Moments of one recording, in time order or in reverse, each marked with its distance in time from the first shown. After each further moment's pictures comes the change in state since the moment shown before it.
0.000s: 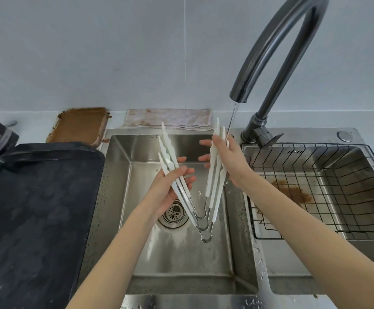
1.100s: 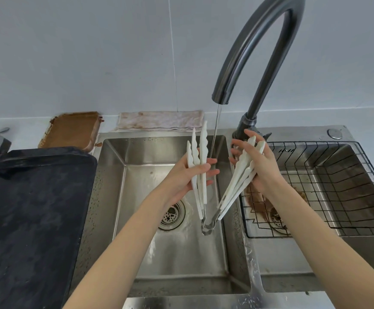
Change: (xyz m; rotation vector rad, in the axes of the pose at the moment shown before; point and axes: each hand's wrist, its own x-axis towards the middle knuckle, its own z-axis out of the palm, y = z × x) left_hand 0.014 0.005 0.052 0.216 -0.188 -0.023; right_hand -0.020 0.002 -0.070 0.323 0.219 0.018
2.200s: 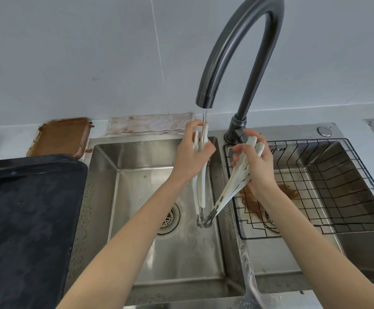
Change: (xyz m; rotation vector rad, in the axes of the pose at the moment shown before) left_hand 0.032 0.019 0.038 0.573 0.249 0.452; right_hand -0.010 -0.003 -0.003 -0.125 0.111 -0.164
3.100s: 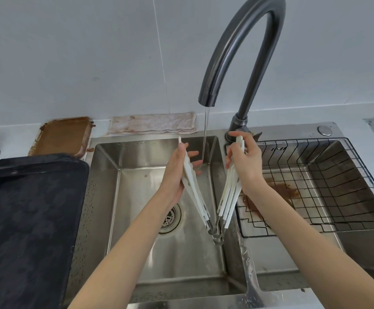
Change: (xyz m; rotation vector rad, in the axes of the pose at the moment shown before) left_hand -0.025 -0.027 -0.017 -0.607 0.008 -0.408; right_hand 0.002 0.004 0.022 -0.157 0.028 -0.020
